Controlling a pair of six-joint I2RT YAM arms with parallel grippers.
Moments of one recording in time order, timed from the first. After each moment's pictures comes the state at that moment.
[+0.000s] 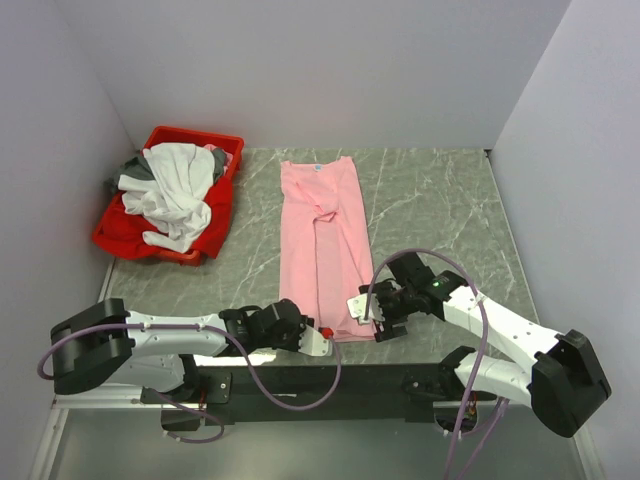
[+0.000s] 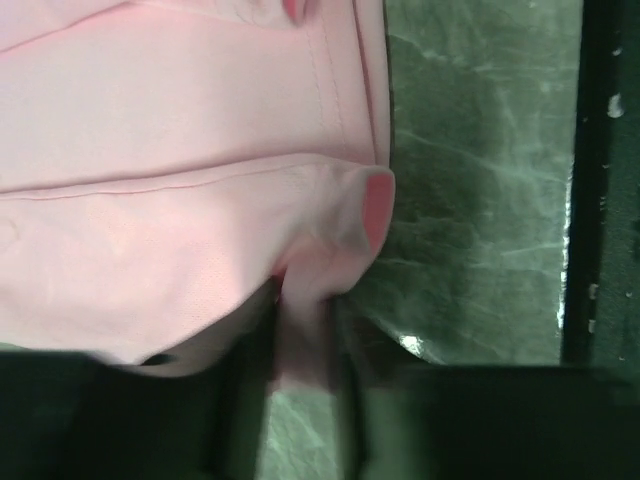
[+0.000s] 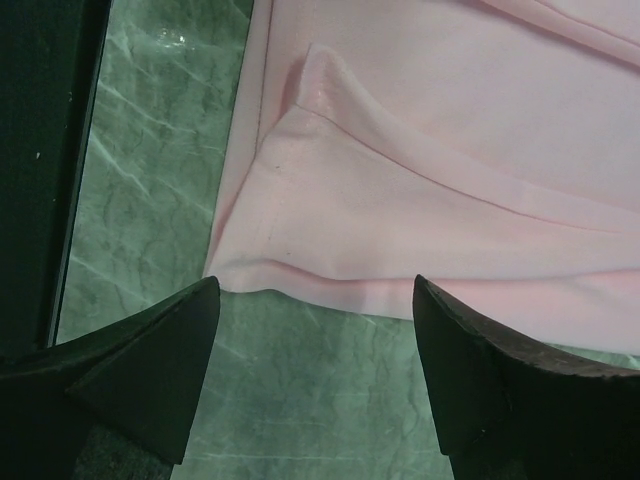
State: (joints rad) left arm -1.18 1.24 0.44 -0.02 -0.04 0.61; right arm 0.60 1.07 0.58 -0.65 -0.54 -1.20
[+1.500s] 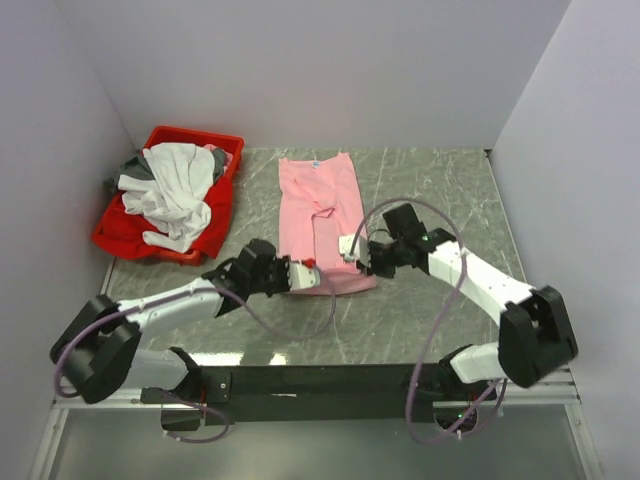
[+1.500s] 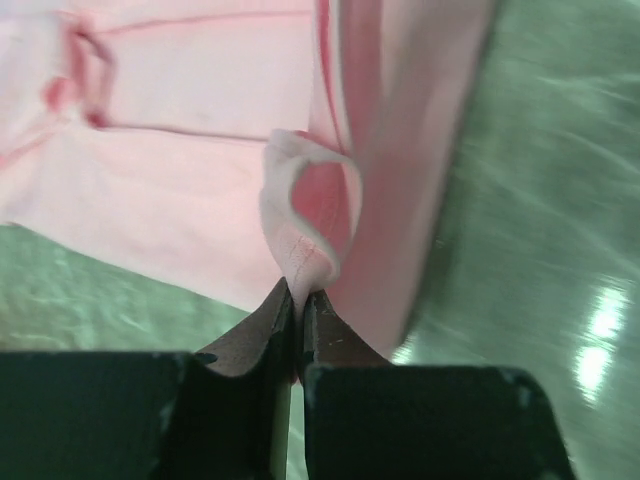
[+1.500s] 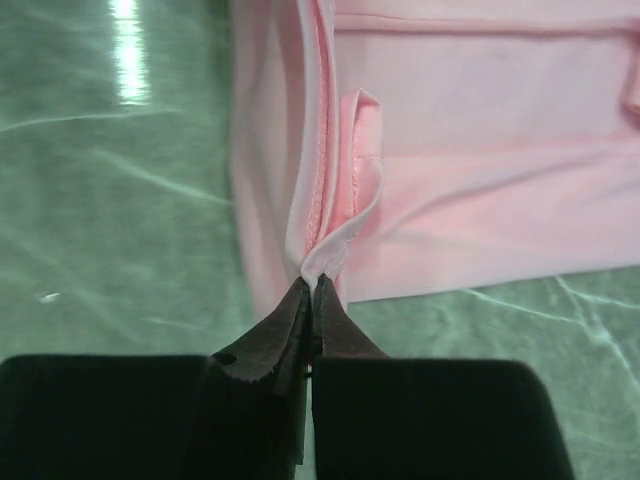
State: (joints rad) left arm -0.75 1.26 0.57 0.04 0.18 0.72; right arm 0.48 1.34 0.87 -0.56 -0.52 -1.03
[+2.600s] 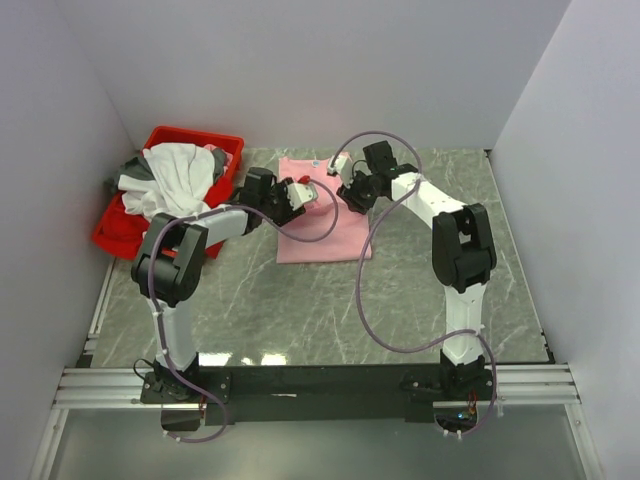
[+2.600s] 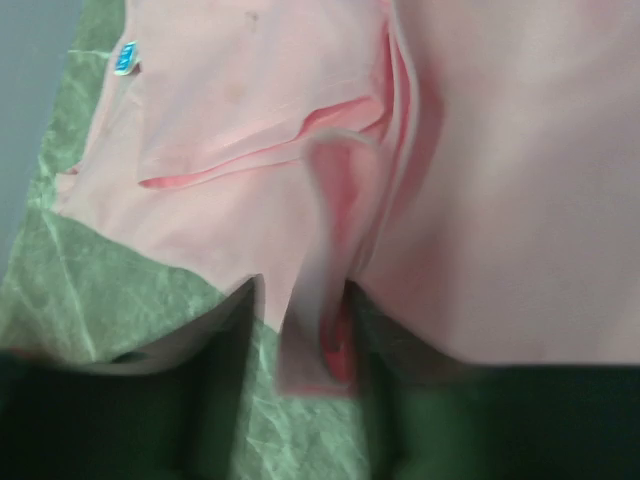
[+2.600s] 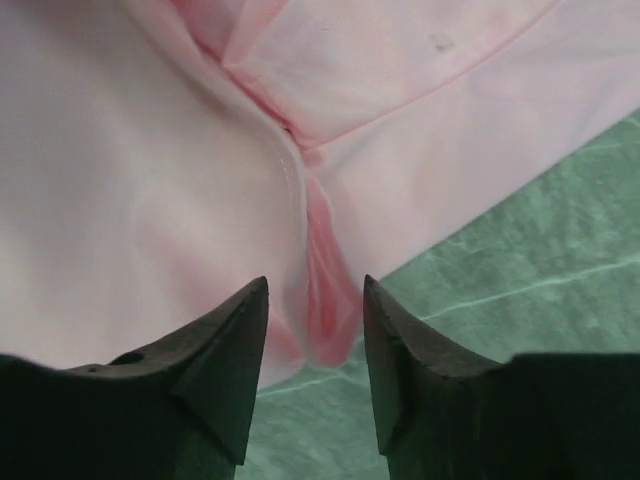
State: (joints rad) left arm -0.39 1.95 1.23 0.11 0.37 0.79; right arm 0.34 2.08 1.65 -0.52 -0.36 -0.75
